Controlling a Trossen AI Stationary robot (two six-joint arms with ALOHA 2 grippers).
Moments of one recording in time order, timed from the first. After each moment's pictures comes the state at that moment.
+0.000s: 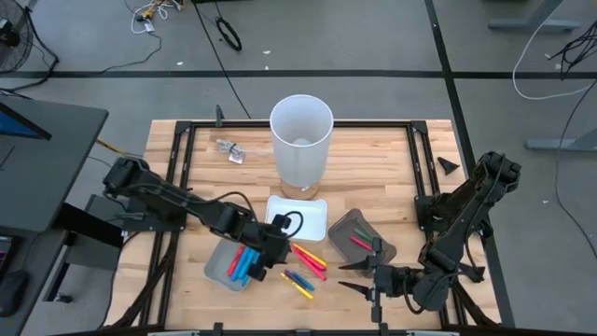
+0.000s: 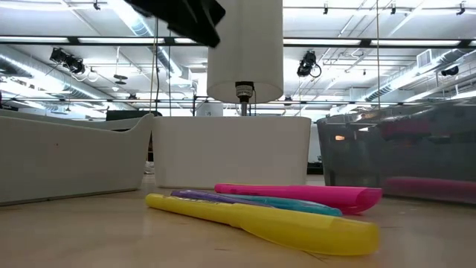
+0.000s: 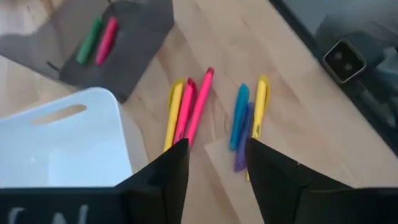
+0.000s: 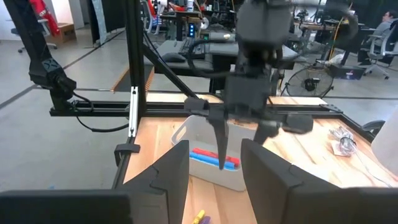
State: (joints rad) left arm -0.37 1.62 1.18 -0.36 -0.02 0.10; right arm 0.91 1.50 1.07 0.16 0.96 0.17
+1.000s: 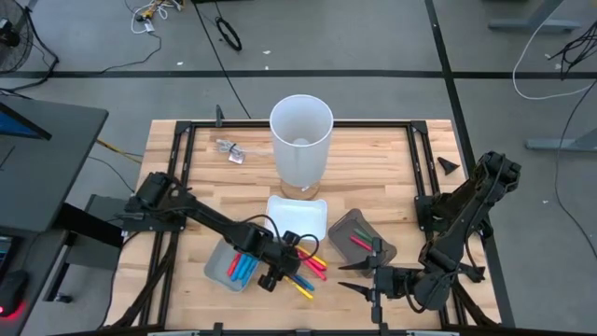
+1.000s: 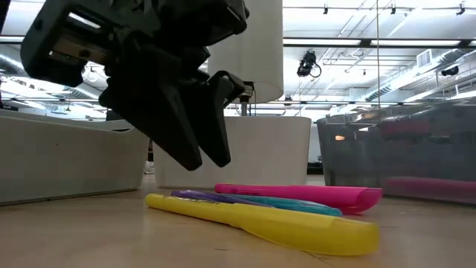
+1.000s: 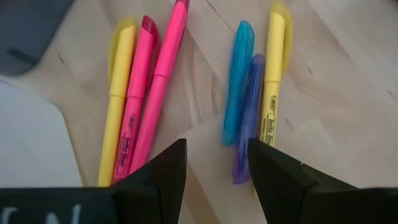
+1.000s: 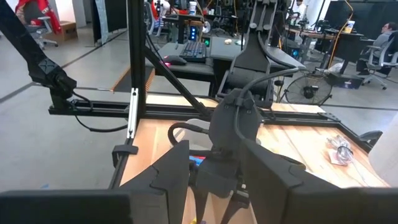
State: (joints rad) left arm -0.40 1.92 1.18 -0.21 -0.01 0.12; right arm 0.91 1.50 1.07 0.19 0.96 0.11
